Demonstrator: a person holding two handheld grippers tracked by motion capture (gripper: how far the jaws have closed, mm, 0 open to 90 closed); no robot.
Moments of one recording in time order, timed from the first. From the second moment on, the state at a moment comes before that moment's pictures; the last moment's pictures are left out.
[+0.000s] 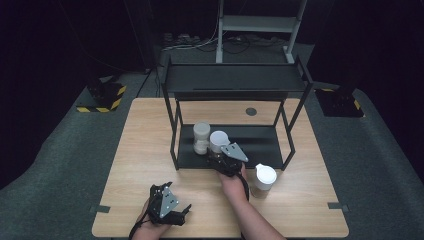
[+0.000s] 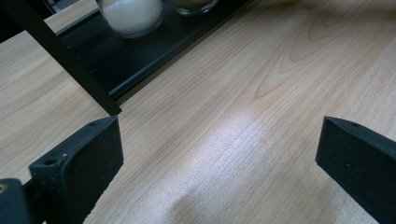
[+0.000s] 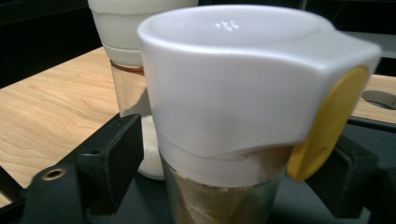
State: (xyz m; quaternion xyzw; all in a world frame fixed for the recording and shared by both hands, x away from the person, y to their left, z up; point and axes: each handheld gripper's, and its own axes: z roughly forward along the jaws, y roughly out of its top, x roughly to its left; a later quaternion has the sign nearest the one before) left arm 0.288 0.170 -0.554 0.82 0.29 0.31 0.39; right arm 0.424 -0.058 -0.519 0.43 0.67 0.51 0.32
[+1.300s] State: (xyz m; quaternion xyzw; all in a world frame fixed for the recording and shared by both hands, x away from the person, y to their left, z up) left arm 0.288 0.171 -0.554 0.82 0.29 0.31 0.39; right arm 0.380 -0.066 -0.500 0.40 0.68 0.54 0.29
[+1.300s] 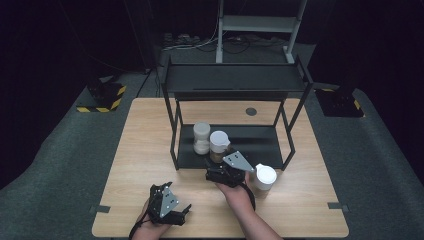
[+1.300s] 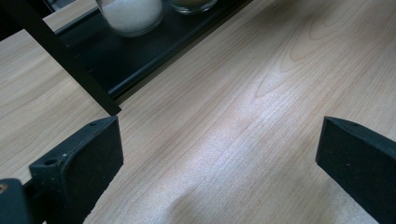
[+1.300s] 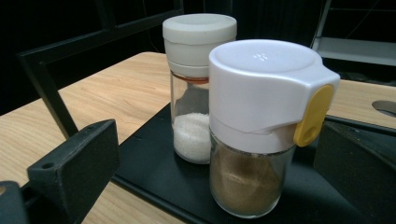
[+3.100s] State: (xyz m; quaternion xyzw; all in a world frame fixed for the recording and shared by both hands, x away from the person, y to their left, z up) left arm 0.289 0.171 -0.553 0.82 0.29 0.31 0.39; right arm 0.293 -0.109 -0.532 0.30 0.75 0.52 0.28
